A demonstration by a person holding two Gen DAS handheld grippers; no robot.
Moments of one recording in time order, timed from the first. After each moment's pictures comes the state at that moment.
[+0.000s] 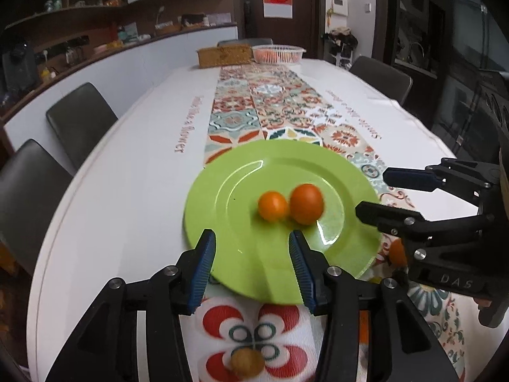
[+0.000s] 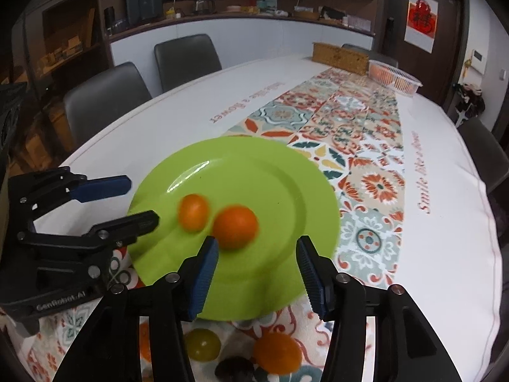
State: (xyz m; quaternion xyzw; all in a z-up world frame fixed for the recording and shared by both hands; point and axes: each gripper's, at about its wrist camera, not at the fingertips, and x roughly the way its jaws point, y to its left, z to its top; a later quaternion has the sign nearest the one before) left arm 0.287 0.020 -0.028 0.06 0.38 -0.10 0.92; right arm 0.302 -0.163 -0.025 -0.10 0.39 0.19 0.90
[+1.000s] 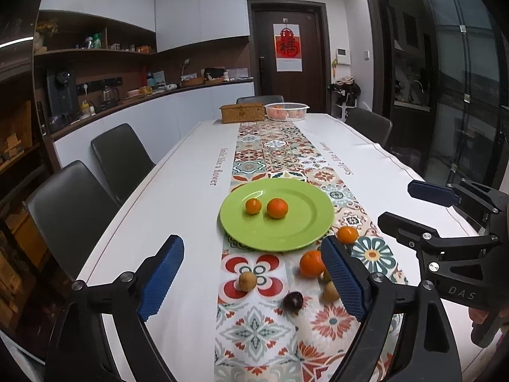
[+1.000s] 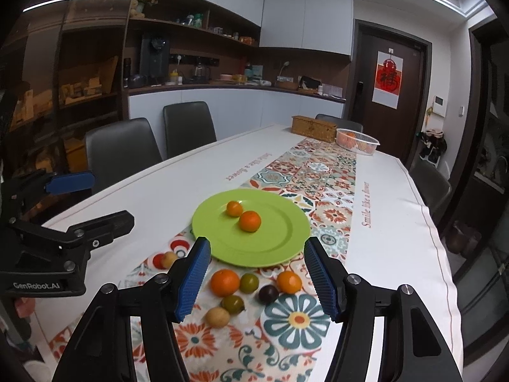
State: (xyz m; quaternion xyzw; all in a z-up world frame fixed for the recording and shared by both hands) left arm 0.121 0.035 0.040 0.06 0.26 -0.07 0.96; right arm 0.131 -0.168 0.045 -0.09 0.25 0.15 0.95
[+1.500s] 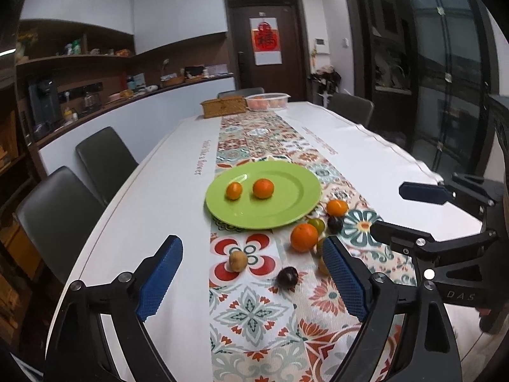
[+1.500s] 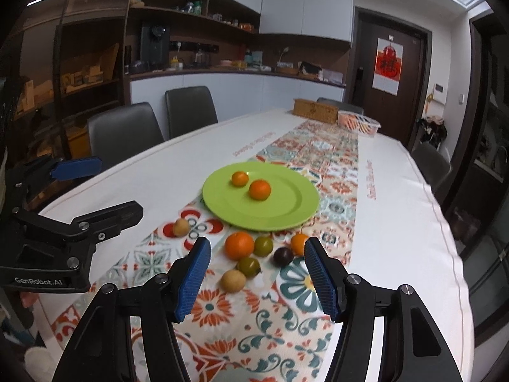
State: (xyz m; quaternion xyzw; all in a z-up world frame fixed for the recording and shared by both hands) left arm 0.110 0.031 0.012 0.09 0.27 -0.11 0.95; right arm 0.108 -0.164 0.013 -0.09 0.29 0.15 0.94
